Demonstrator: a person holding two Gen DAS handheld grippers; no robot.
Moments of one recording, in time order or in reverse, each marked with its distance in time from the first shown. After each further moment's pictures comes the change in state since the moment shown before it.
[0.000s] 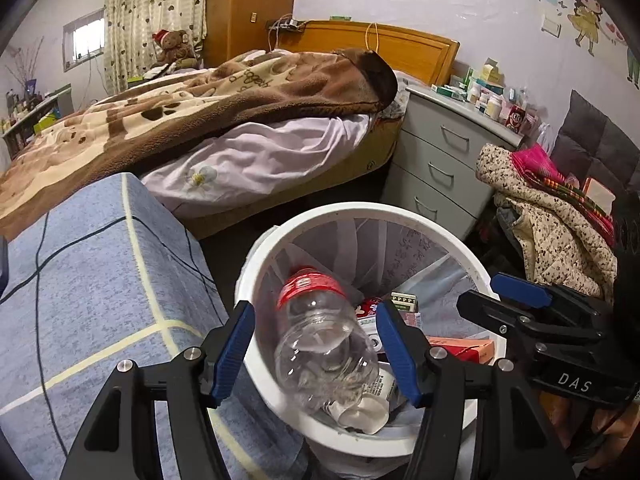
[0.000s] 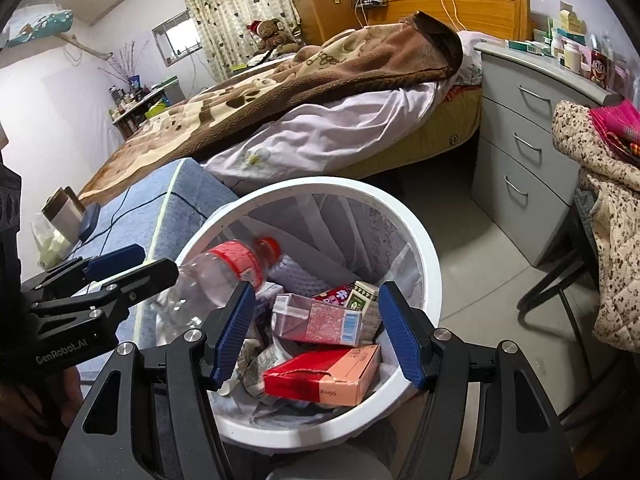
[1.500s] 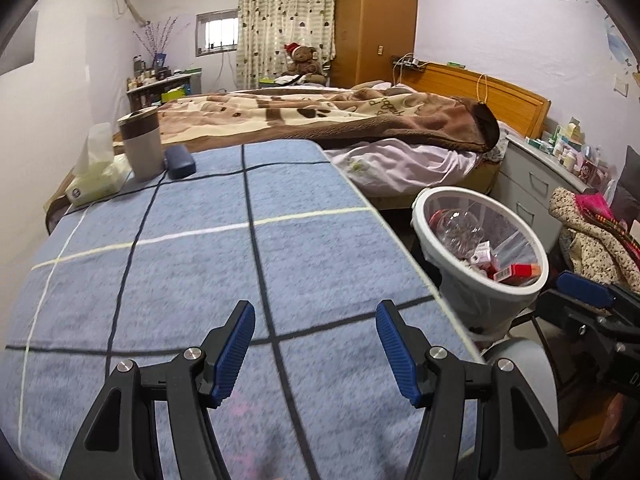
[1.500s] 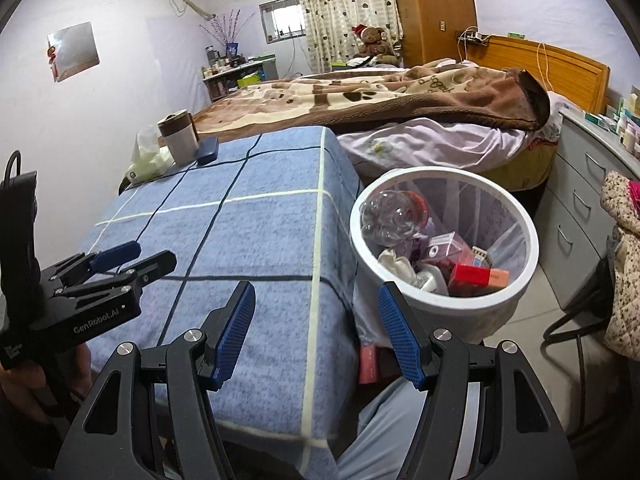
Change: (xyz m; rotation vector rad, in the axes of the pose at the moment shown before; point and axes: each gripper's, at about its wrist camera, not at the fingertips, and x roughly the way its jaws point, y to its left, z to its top) left arm -0.179 0.072 -0.159 -0.249 -0.115 0.340; right arm -0.071 0.112 -0.077 -0.275 -0.019 0.161
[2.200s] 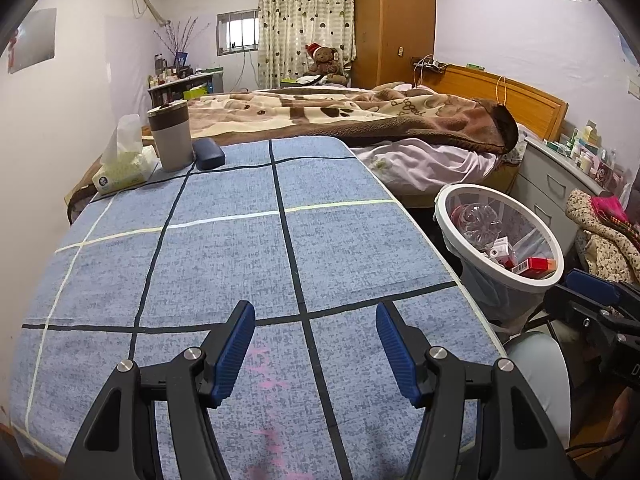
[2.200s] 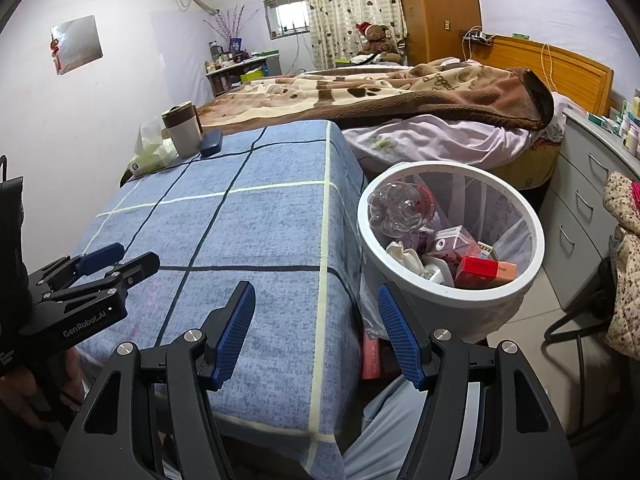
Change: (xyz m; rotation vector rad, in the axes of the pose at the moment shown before) left arm -0.012 0.010 -0.013 -0.026 -0.007 0.069; right arm 0.003 0.006 -0.003 -0.016 0.008 -0.001
